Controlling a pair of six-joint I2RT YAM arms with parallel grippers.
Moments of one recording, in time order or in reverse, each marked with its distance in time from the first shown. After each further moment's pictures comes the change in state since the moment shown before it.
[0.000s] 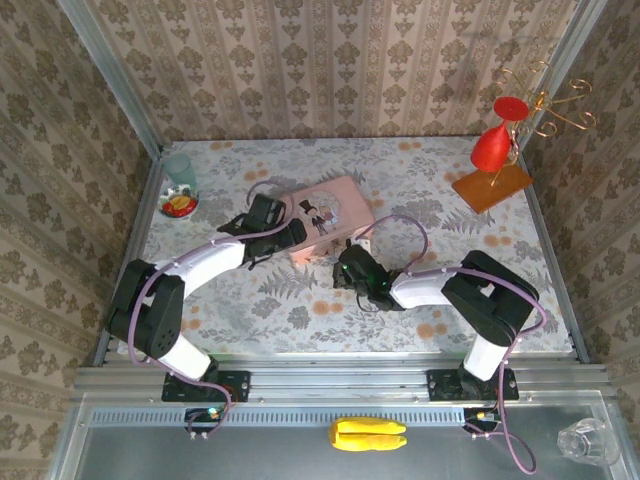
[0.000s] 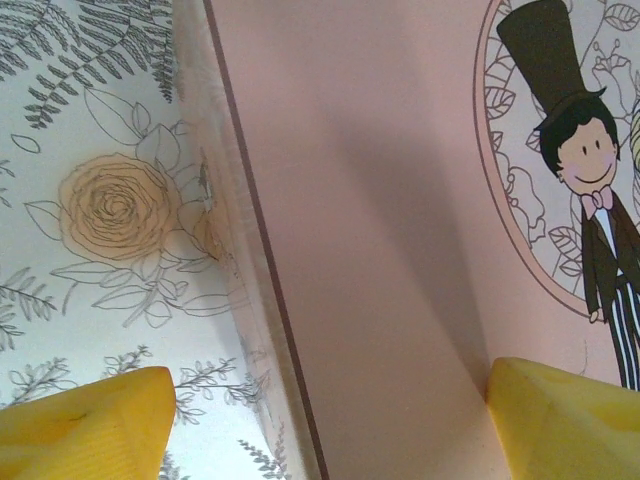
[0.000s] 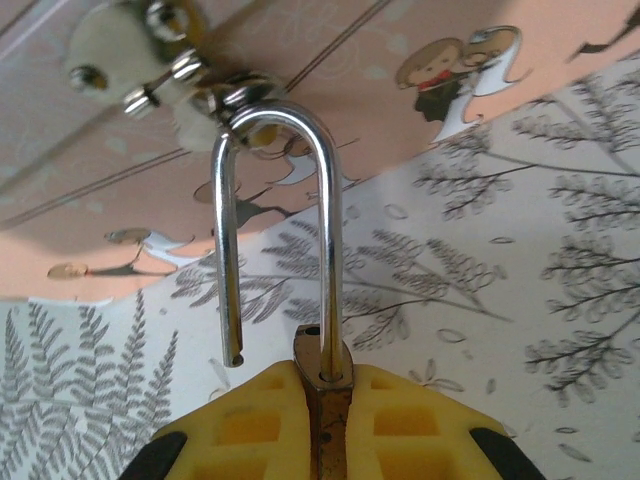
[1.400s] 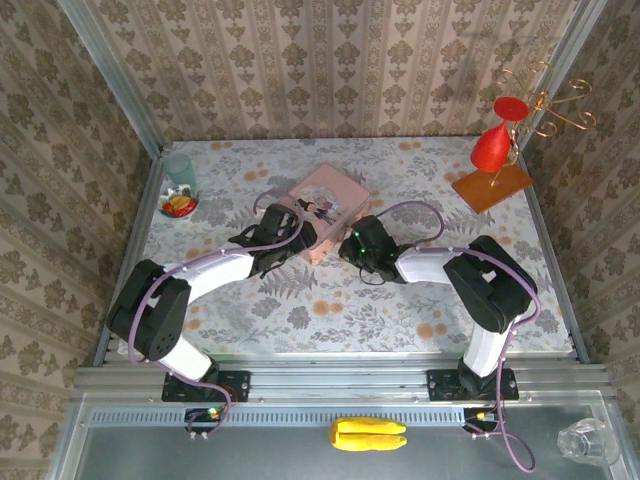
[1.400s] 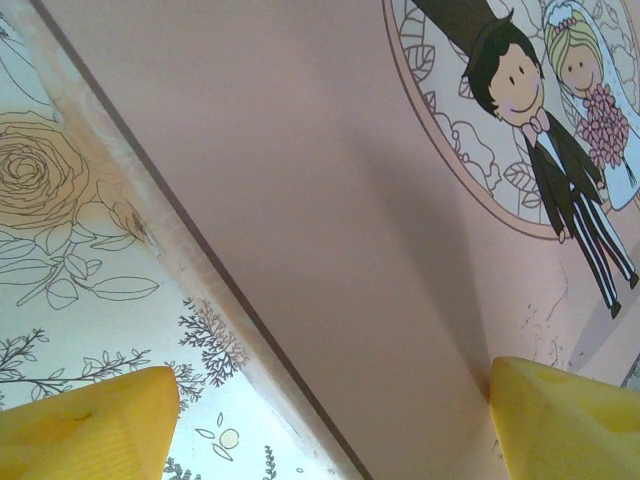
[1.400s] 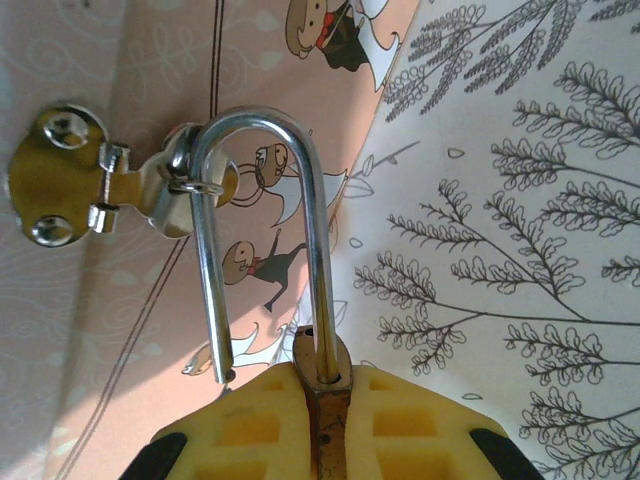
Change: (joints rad) left arm -0.077 0.000 -0.074 0.152 -0.055 -0.130; right arm -0.185 0.060 0.141 -0.083 -0.214 0.255
